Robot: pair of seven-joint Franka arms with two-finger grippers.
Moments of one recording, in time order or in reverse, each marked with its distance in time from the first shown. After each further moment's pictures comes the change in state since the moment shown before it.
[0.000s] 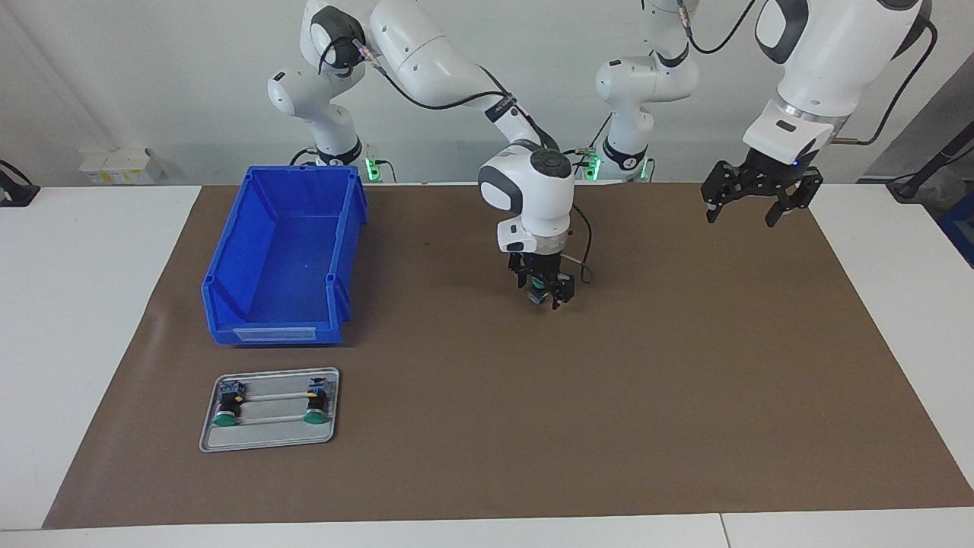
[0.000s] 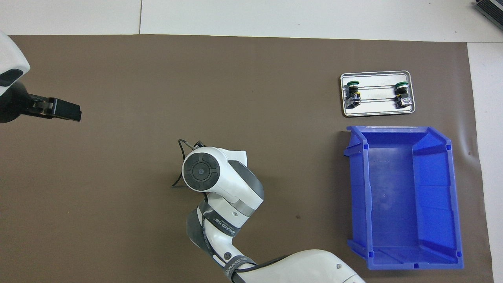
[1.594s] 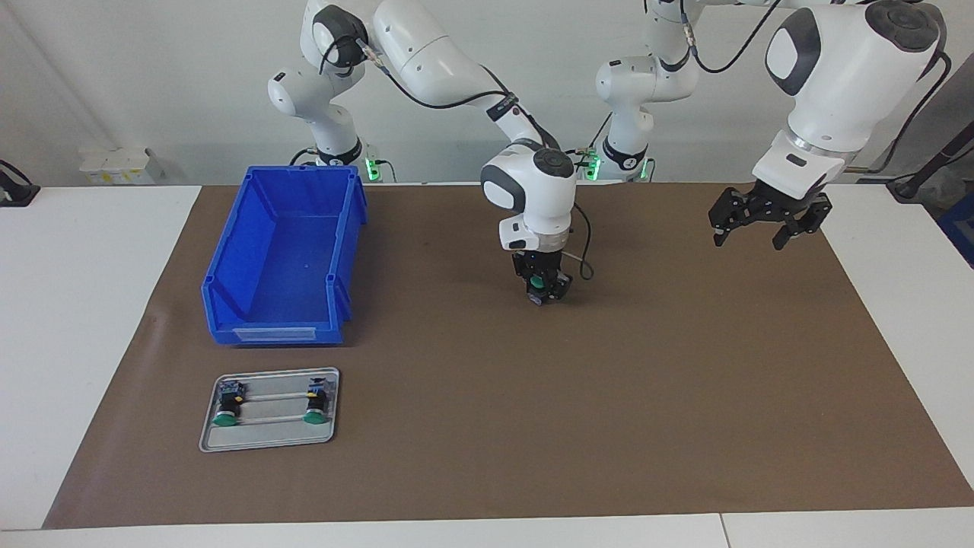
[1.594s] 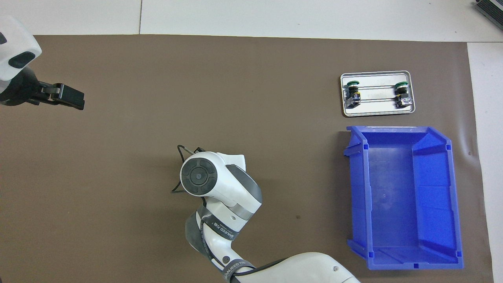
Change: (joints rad) left arm 0.011 0.117 0.000 0.080 0.036 -0.007 0.001; right arm 0.007 -0.003 -0.001 -0.018 0.000 -0.001 -0.032
